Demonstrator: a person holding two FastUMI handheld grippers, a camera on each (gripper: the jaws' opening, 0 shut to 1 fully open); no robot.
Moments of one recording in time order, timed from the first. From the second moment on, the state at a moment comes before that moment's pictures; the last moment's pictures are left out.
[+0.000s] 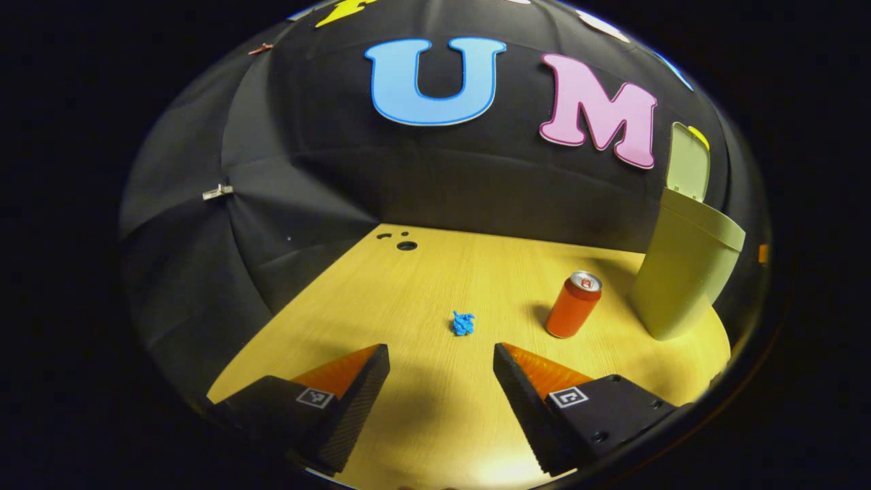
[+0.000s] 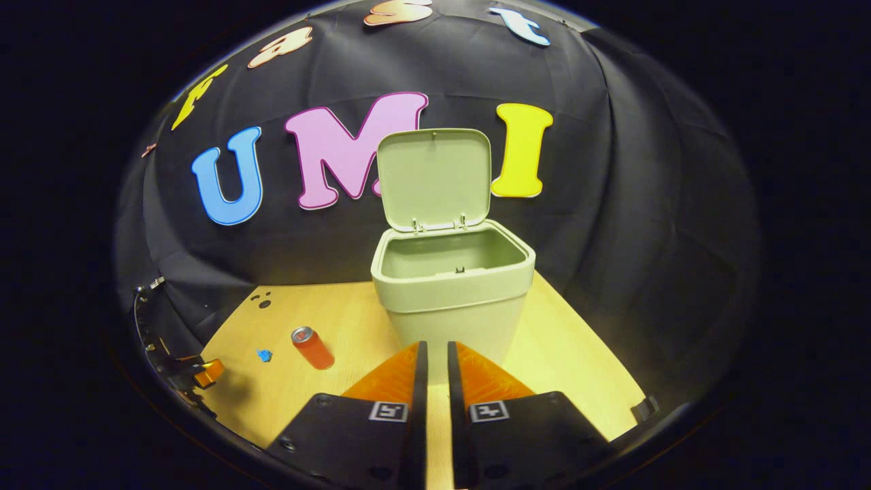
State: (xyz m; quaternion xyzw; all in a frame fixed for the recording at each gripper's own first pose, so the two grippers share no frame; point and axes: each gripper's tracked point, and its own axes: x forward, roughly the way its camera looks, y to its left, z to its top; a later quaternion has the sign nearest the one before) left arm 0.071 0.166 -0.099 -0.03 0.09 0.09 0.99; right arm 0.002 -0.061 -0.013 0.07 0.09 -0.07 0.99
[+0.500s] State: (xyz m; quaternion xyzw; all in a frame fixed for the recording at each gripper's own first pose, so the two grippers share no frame) left arm 0.163 0.165 -0.116 0.01 0.11 0.05 0.99; right arm -0.020 -0.052 -0.056 0.07 0.14 -0.10 0.98
